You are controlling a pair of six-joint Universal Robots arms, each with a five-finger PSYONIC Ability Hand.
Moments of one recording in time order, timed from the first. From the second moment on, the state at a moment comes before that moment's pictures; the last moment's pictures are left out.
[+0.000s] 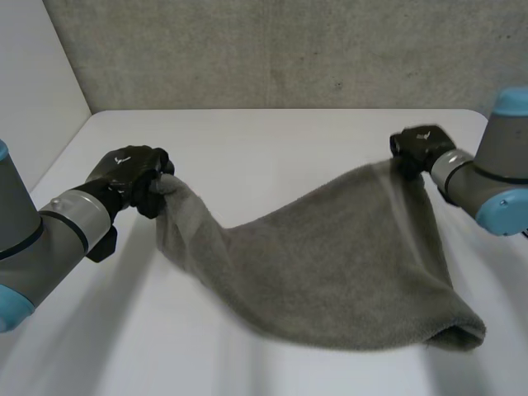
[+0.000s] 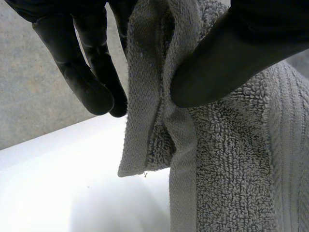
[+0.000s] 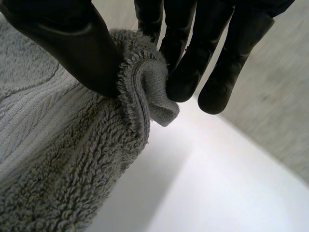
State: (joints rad) left arm 4.45 -1.82 -1.64 3.23 -1.34 3.19; right arm 1.76 -0.69 0.79 0.14 1.34 2.75; left_hand 1.57 1.59 1.59 1.58 1.59; right_hand 1.34 1.32 1.34 1.35 1.15
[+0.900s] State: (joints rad) left arm 4.45 -2.00 -1.51 3.61 -1.46 3.46; right arm 1.77 -1.06 1.33 -0.24 1.12 2.76; left_hand 1.57 1.59 1.59 1.58 1.59; right_hand 1.35 1.33 1.35 1.35 1.15
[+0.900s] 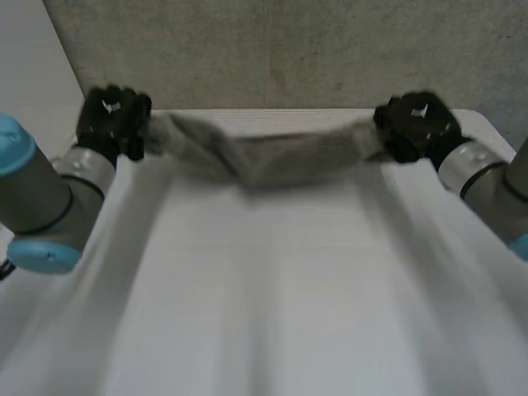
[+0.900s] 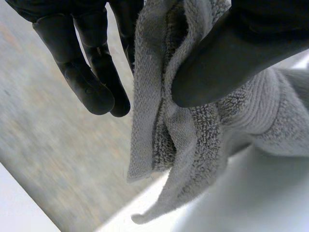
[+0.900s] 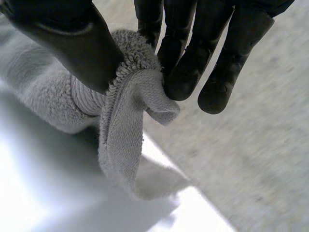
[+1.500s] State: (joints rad) left arm 4.49 -1.64 -1.96 3.55 -1.43 3.80; right arm 1.61 -1.24 1.70 -0.14 1.16 2.52; left_hand 0.66 0.65 0.64 0.66 0.63; right_hand 1.35 1.33 1.35 1.35 1.15
